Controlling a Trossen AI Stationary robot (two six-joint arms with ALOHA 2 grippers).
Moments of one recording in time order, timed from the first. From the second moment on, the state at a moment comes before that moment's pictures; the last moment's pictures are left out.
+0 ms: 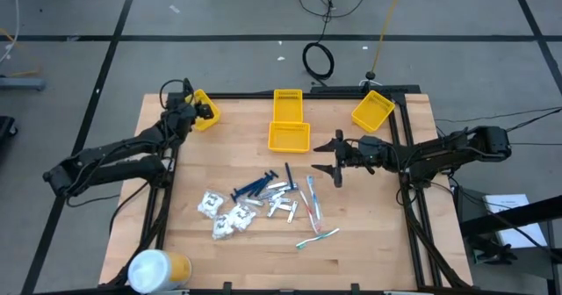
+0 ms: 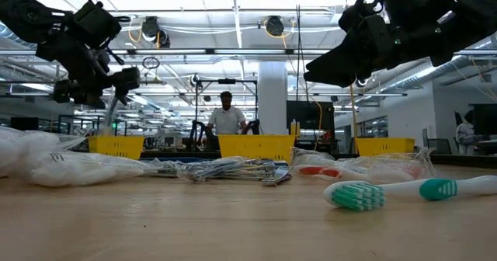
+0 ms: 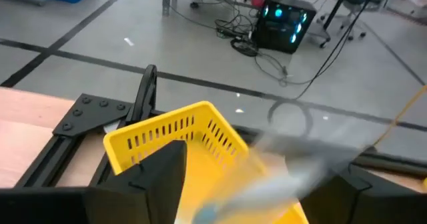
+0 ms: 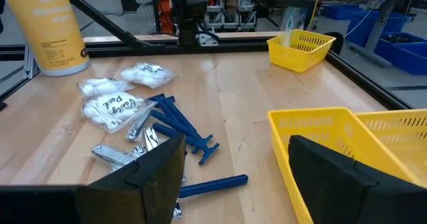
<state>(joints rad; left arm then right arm) 0.71 0.86 0.33 0.01 -0.70 -0.63 -0.10 1.23 0.36 0.67 -0.03 0.01</state>
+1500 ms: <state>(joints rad) 0.73 0.86 0.33 0.11 -0.21 -0.46 -0.10 1.22 0.36 0.62 -0.03 0.02</state>
